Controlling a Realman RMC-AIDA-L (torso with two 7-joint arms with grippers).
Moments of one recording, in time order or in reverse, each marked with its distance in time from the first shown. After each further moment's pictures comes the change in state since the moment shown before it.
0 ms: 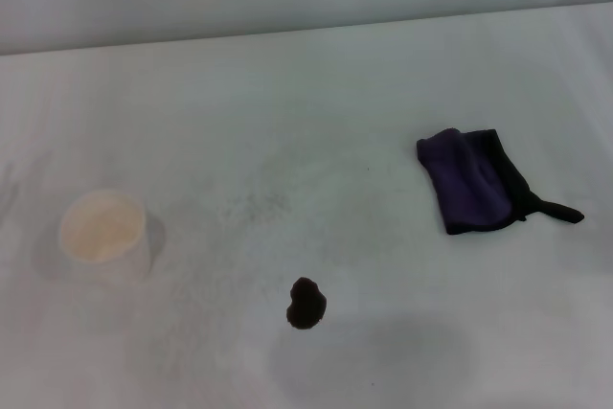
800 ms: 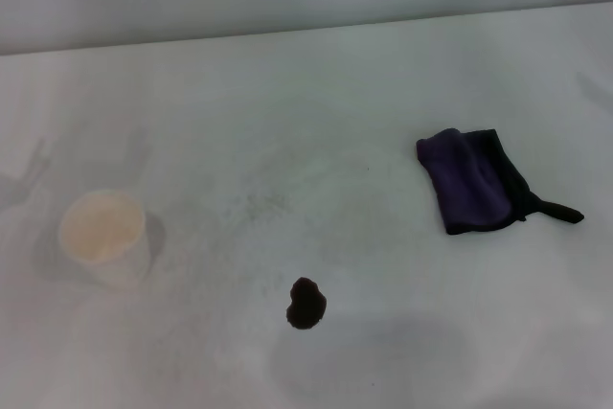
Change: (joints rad) left arm -0.048 0.005 -0.004 0.099 0.108 0.121 -0.003; right arm 0.020 -0.011 -0.127 -0.907 -0.905 0.012 1.211
